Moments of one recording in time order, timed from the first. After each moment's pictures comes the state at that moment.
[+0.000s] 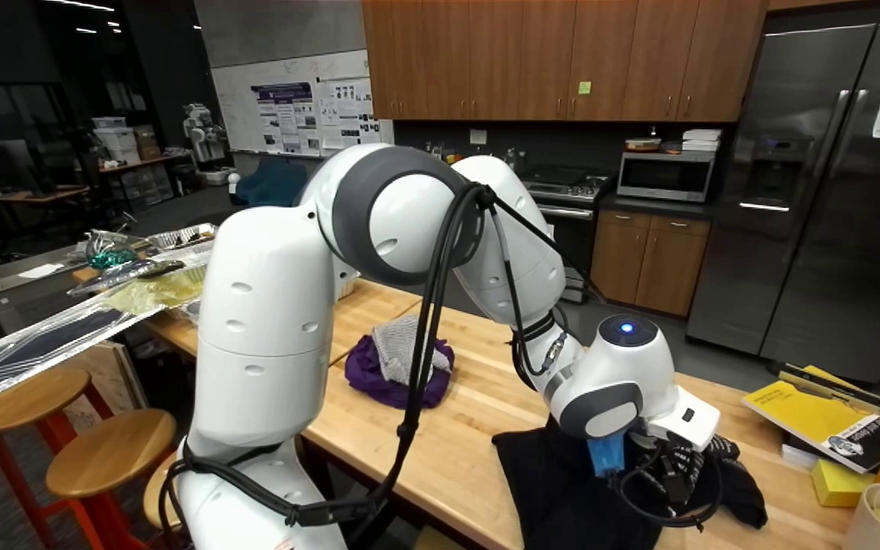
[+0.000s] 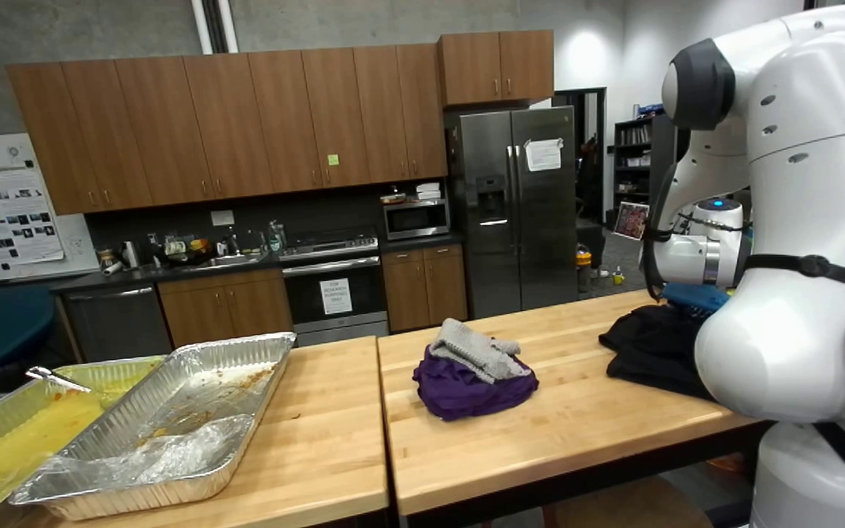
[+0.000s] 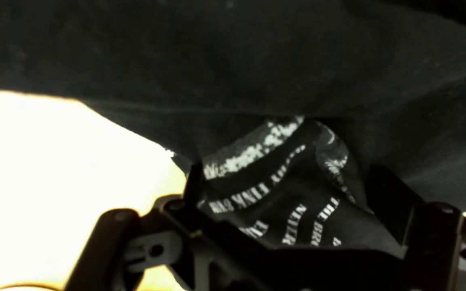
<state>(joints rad) -0.31 0.29 -0.34 -2.36 0.24 3.05 0.31</state>
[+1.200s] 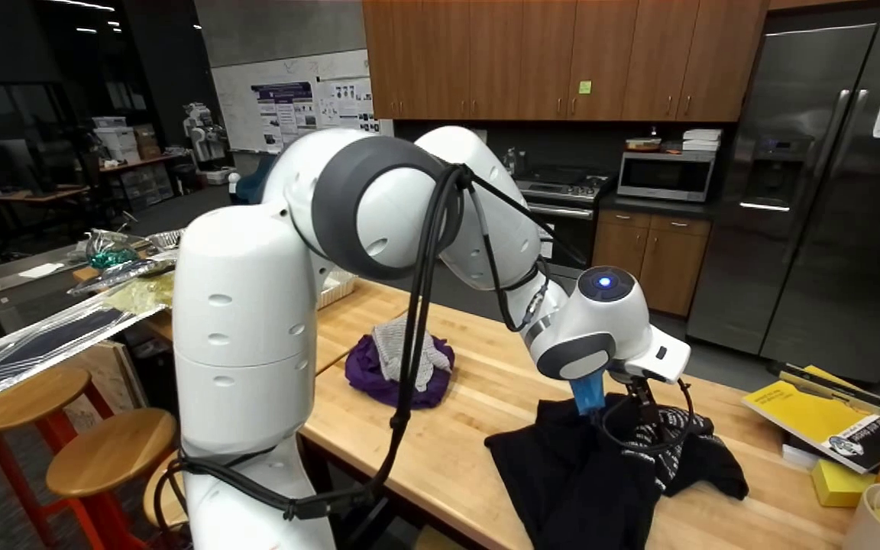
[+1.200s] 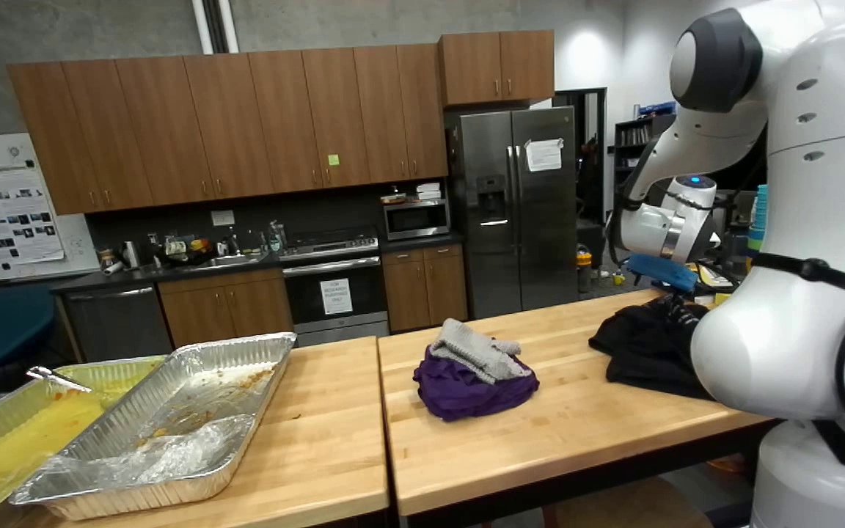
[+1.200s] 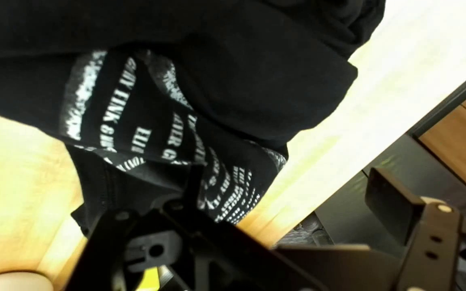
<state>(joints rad) -0.42 0.19 -0.07 -2.32 0.44 3.05 0.16</state>
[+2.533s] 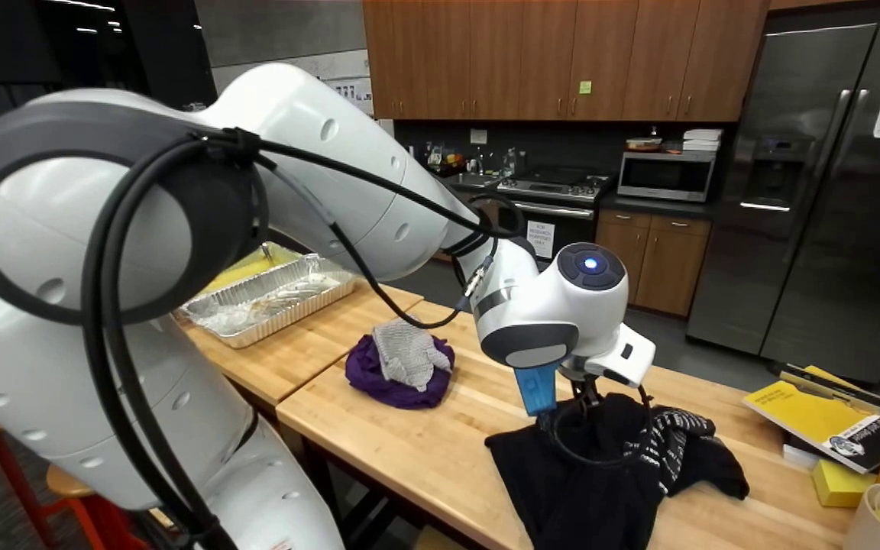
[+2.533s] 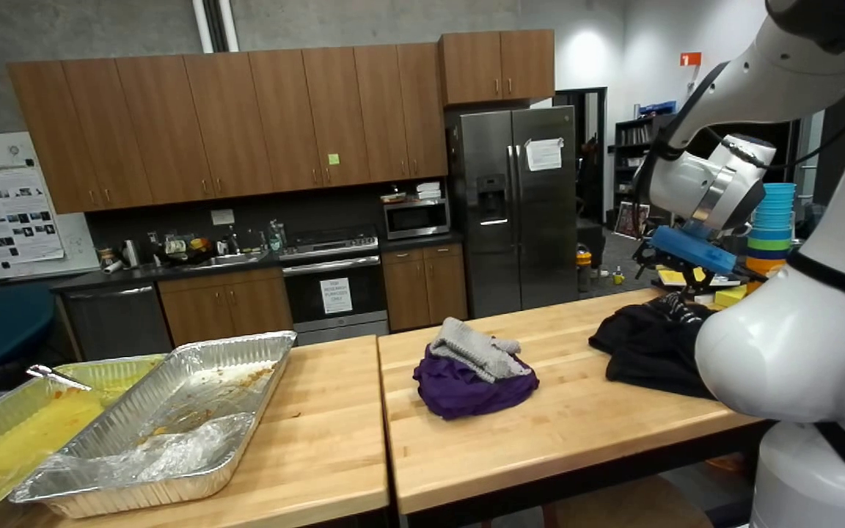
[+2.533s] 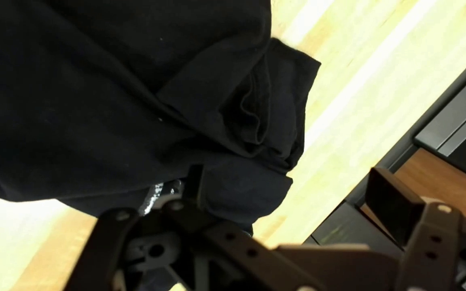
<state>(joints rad) -0.32 -0.28 -0.21 -2.62 0.54 2.69 -0.03</state>
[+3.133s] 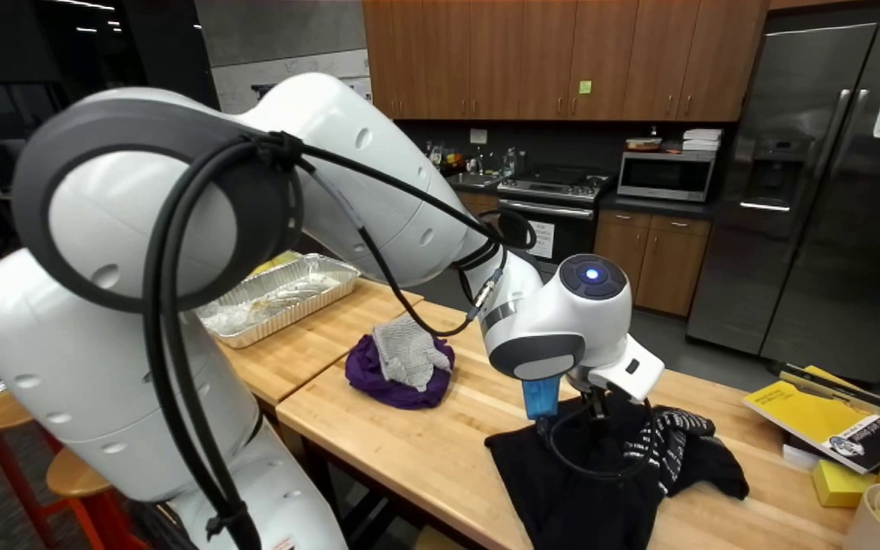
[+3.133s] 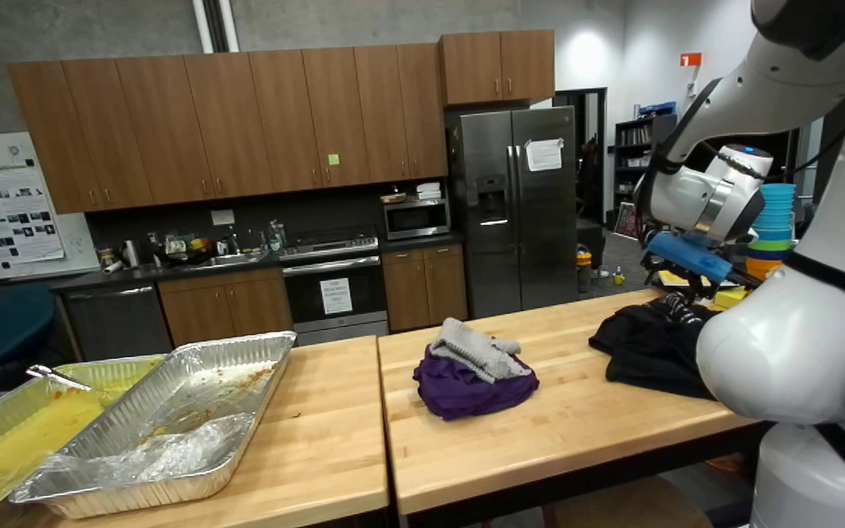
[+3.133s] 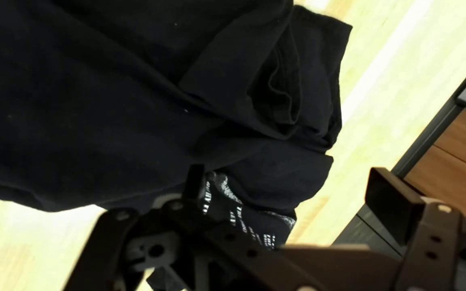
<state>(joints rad) -0.29 -0.22 -0.25 -2.61 0.49 2.78 0.14</state>
